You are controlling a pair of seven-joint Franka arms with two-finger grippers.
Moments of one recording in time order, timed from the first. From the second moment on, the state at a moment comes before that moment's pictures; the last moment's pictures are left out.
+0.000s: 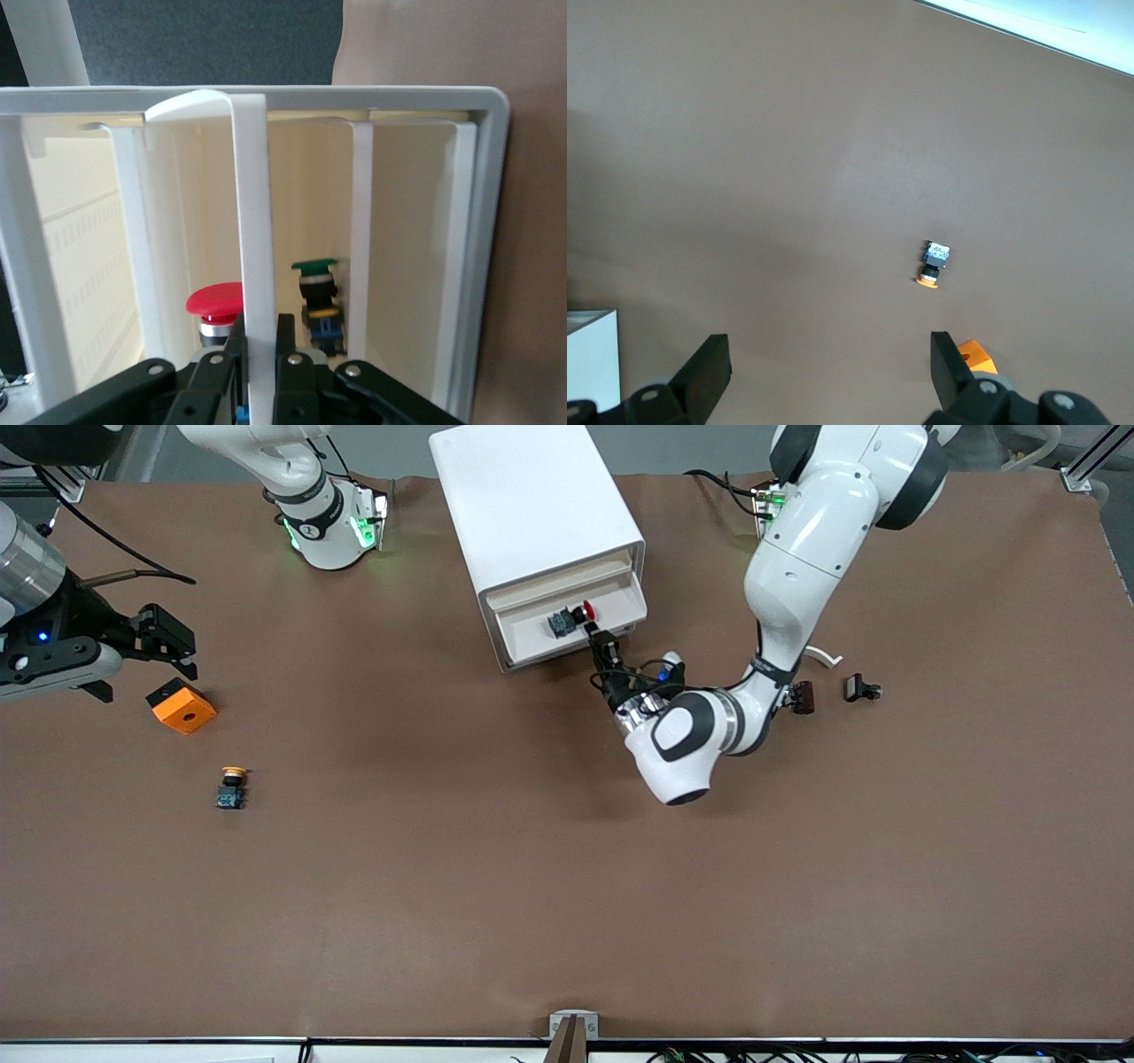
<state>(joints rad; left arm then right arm) -0.46 0.92 -0.09 -1.41 -0.98 1.29 -2.25 0.12 0.01 -0.01 -1.55 -0.03 1.64 -0.20</state>
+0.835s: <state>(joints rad) -0.41 0.92 -0.01 -1.34 -0.99 1.31 -2.25 0.34 0.04 0.00 -1.55 -0.02 1.63 0.29</state>
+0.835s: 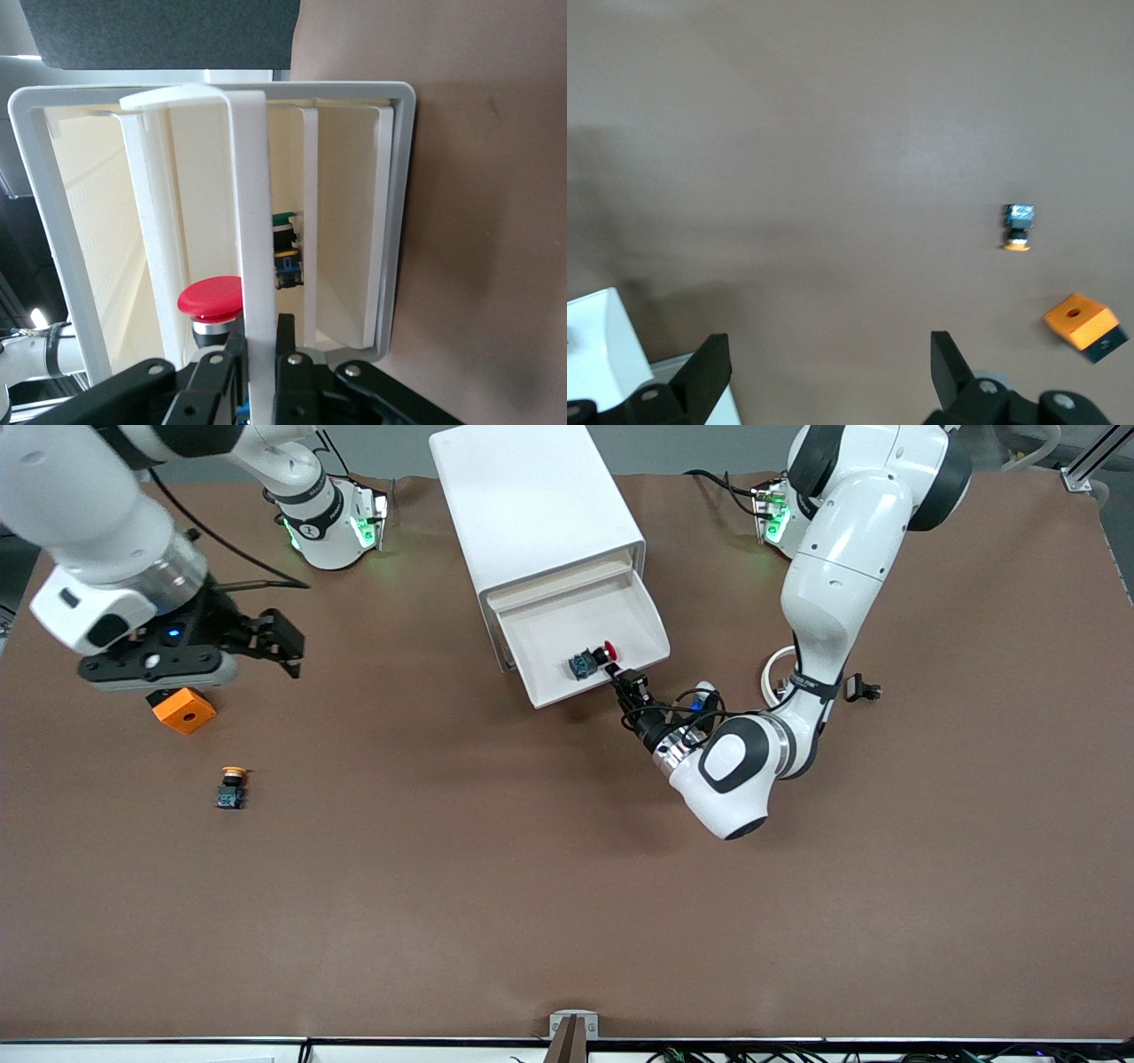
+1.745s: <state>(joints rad) -0.35 0.91 0.03 -1.25 -0.99 1.32 -2.20 0.67 0.26 0.00 -1.46 -0.02 1.67 1.17</state>
